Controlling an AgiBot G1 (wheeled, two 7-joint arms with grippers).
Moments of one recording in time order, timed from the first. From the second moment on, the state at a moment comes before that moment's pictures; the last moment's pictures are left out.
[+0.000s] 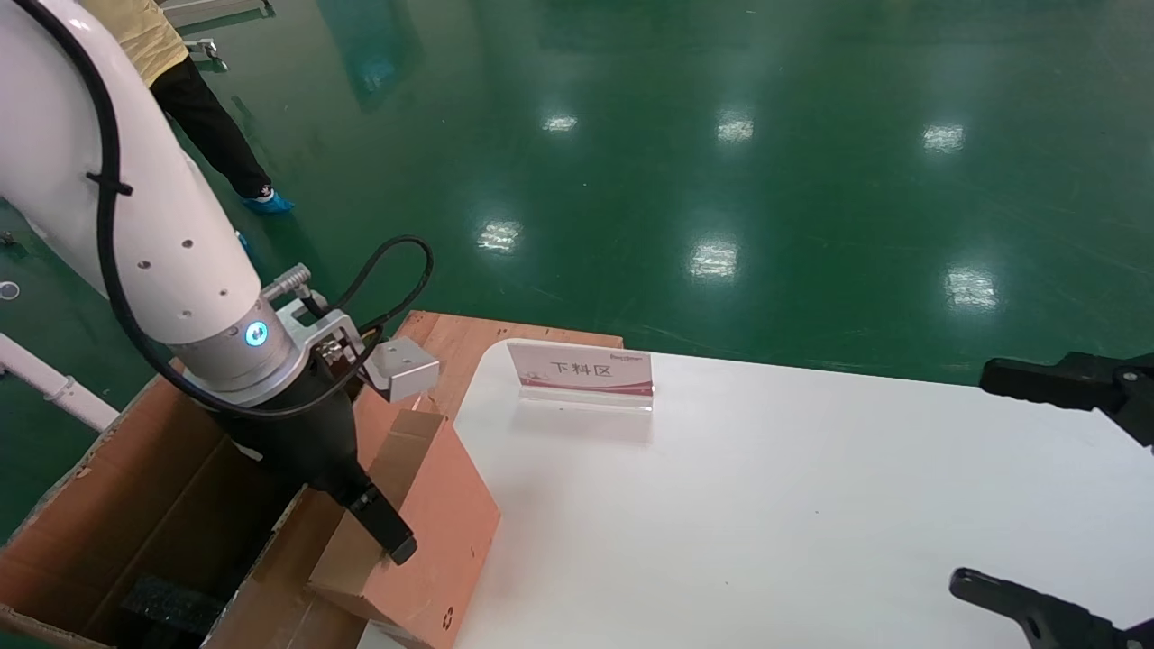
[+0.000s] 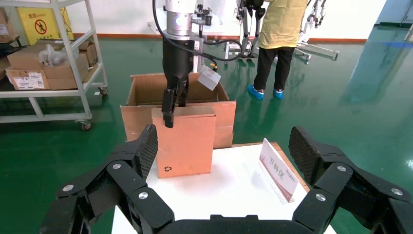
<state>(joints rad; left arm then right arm) -2.29 0.79 1.97 -1.36 1.35 1.48 -1.66 1.08 -0.61 -0.29 1.28 -0.73 -1.49 0.18</state>
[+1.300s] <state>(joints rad) -2.28 0.78 1.97 -1.36 1.35 1.47 -1.66 1.08 -0.61 -0.29 1.28 -0.72 -1.49 0.18</state>
